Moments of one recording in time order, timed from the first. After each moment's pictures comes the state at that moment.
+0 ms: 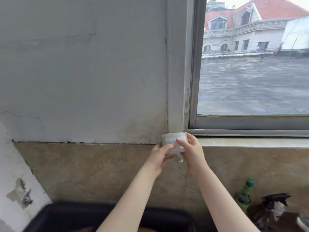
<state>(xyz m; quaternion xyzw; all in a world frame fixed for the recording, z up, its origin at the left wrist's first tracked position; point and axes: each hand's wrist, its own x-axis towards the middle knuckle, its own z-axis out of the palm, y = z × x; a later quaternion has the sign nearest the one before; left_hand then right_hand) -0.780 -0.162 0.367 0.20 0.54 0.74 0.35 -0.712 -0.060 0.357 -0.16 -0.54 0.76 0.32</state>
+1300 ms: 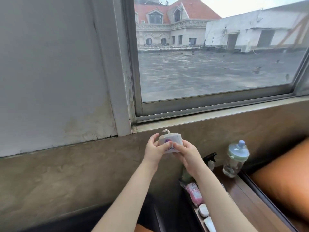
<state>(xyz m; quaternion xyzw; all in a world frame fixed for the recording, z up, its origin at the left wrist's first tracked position) -0.682 -0.086 0.329 0.27 0.54 0.68 0.42 -0.564 -0.023 0.324 -0.23 -0.54 0.73 0.34</state>
